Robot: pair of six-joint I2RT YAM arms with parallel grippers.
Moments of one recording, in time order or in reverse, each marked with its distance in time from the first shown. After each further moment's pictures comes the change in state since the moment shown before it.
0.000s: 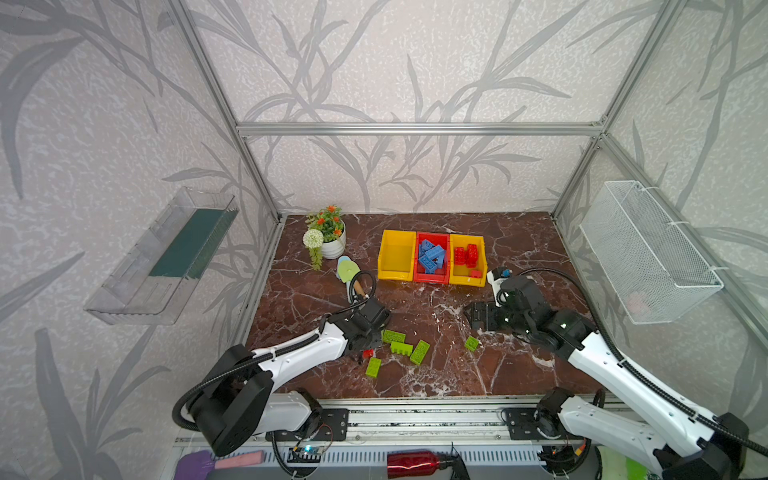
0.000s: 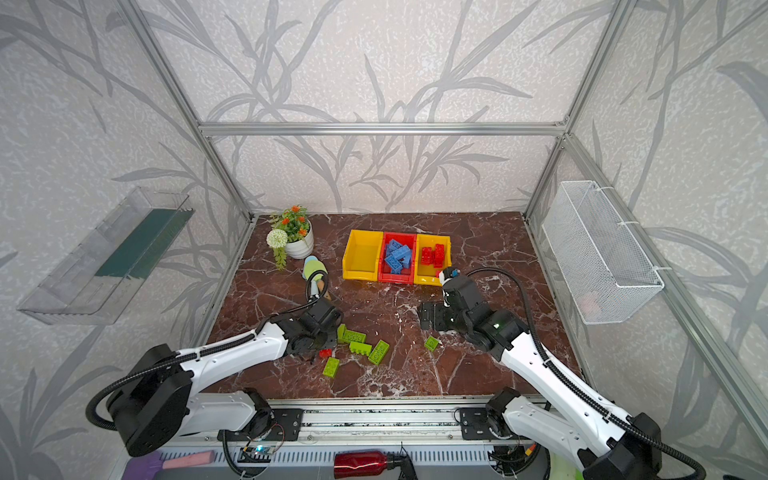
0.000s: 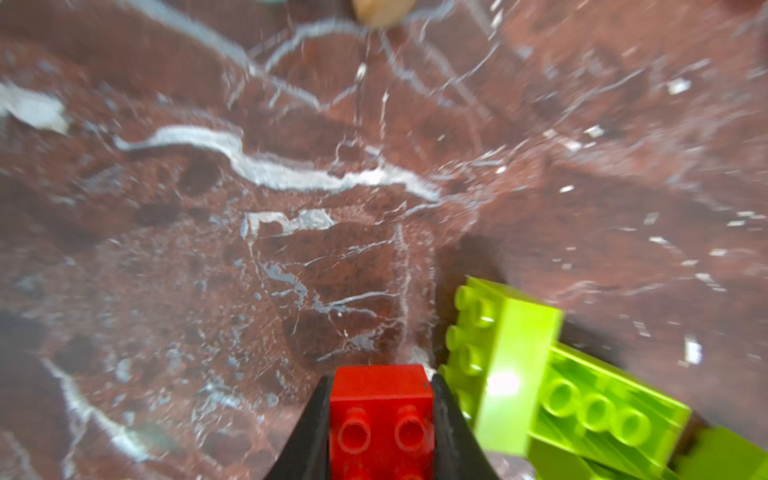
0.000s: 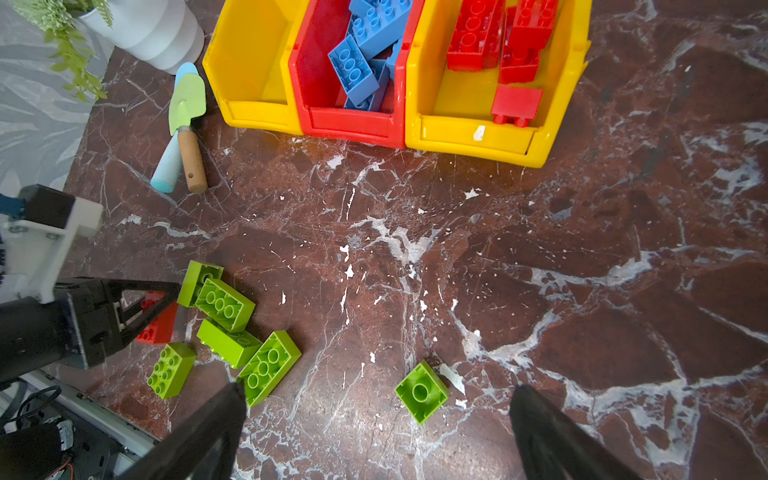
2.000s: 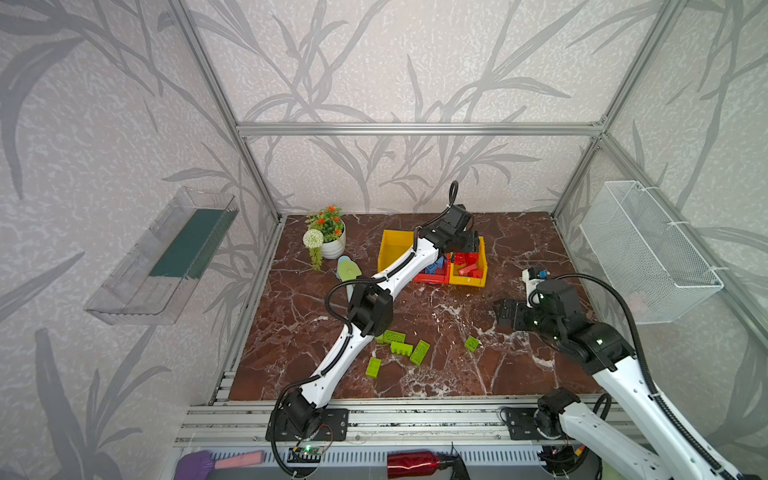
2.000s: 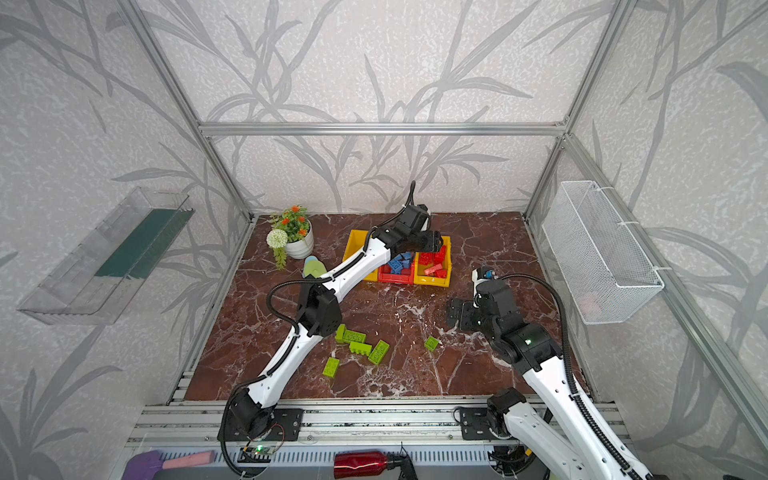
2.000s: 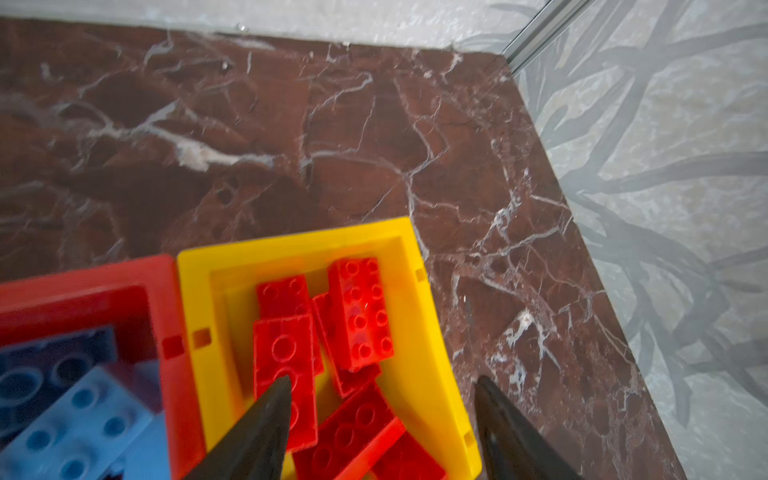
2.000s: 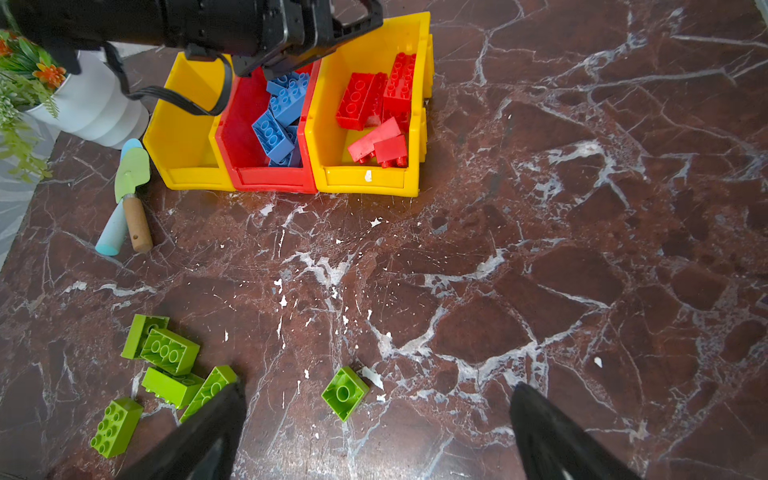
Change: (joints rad) left arm -0.028 1.293 1.868 -0.087 0.326 0.306; right arm -0.216 -0.195 -0.006 -0.125 0.038 -0.082
